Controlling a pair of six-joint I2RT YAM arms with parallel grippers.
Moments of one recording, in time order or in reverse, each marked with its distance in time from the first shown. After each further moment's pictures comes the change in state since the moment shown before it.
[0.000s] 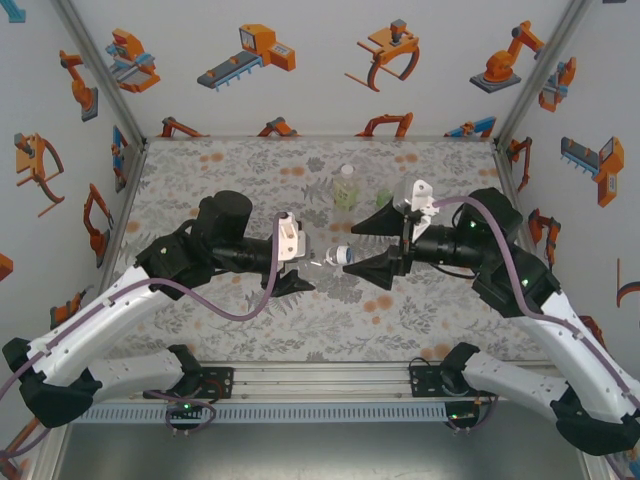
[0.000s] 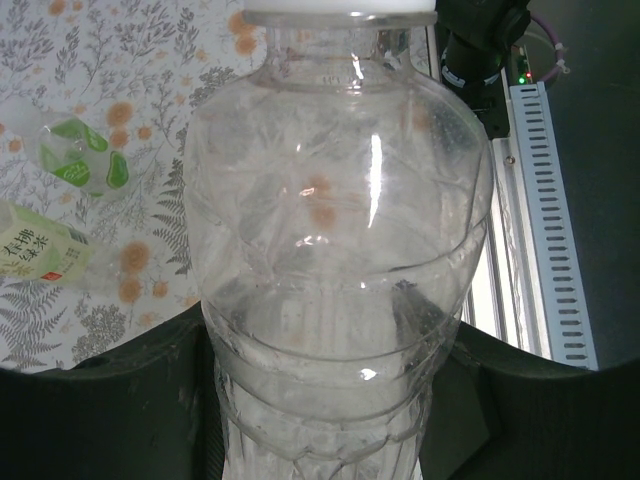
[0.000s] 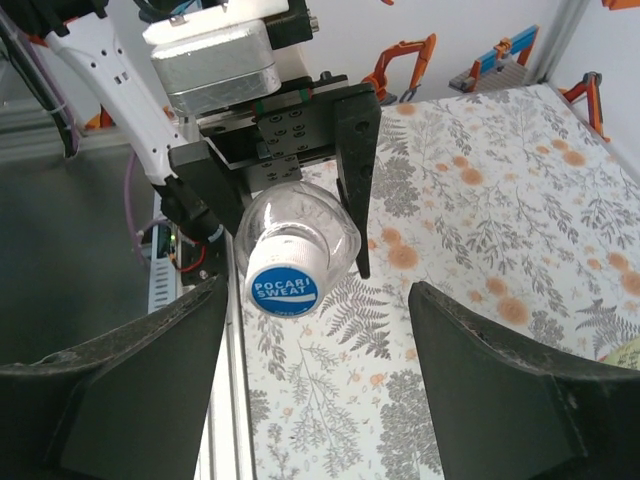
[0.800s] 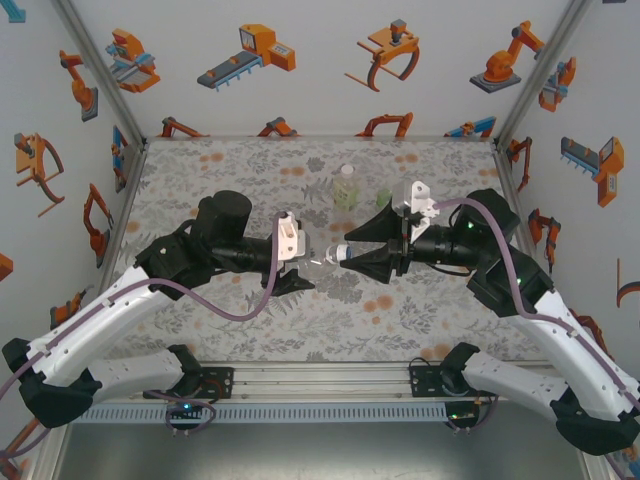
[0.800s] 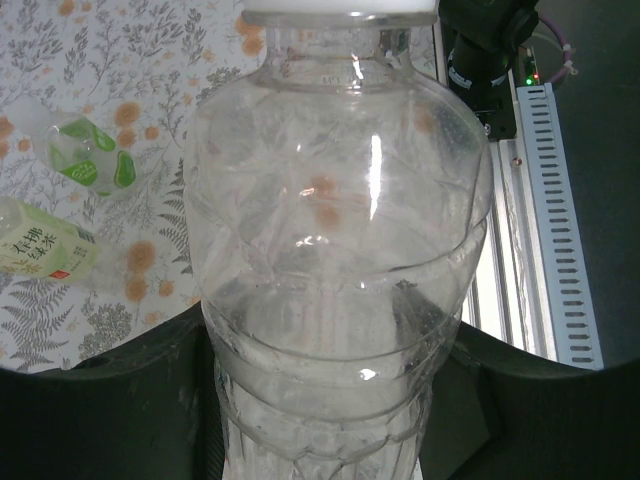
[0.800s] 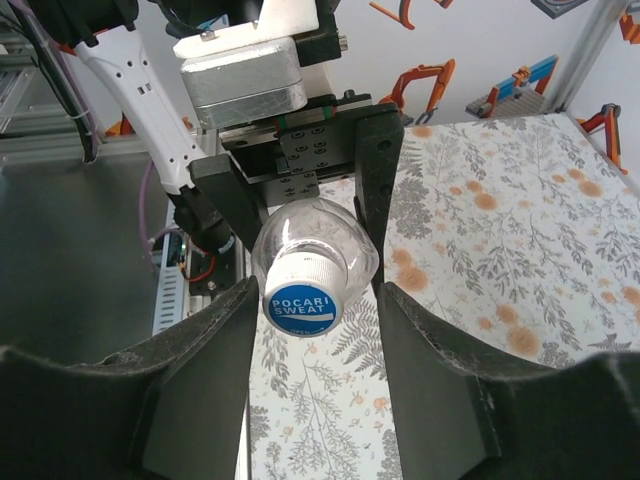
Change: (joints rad) left arm 0.000 -0.001 0.000 0.008 -0.011 0.000; right arm 0.000 -0.002 -0.039 0.084 -0.051 0.024
